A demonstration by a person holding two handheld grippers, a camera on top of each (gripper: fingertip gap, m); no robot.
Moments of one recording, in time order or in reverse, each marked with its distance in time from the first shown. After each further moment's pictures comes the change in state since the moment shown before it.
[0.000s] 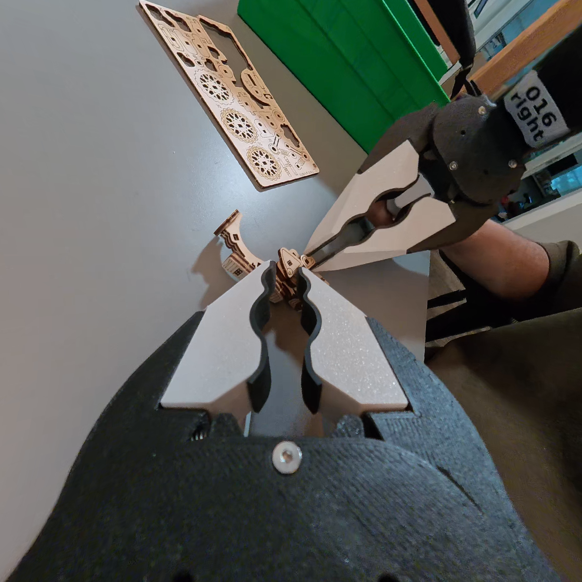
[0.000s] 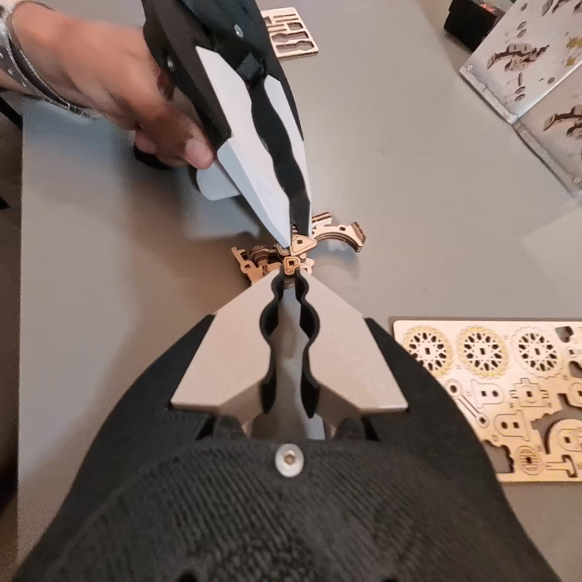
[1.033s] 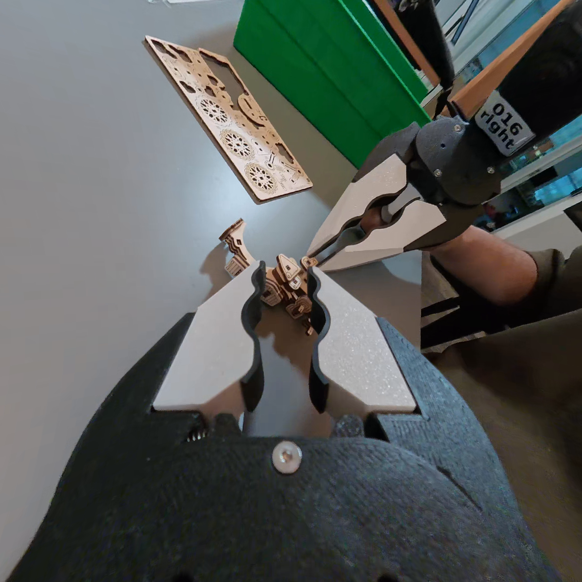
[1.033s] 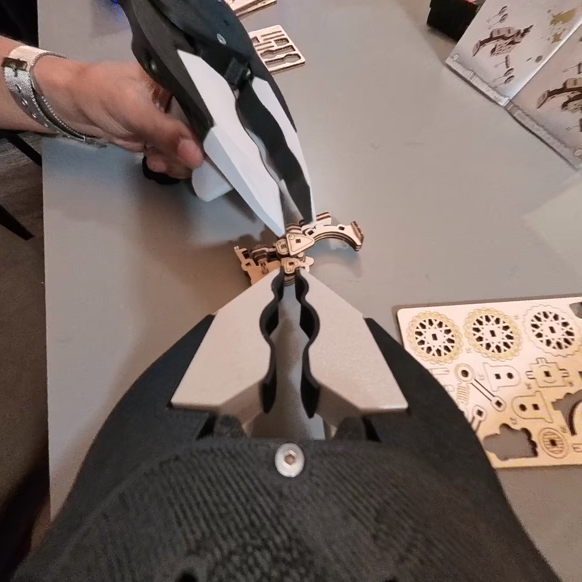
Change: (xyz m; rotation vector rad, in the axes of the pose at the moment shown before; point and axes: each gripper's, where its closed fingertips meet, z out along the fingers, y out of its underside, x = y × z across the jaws) left arm 0.001 -0.006 -0.006 0.052 0.025 0.012; right arm 0.001 -0.001 -0.006 0.033 0.000 0.091
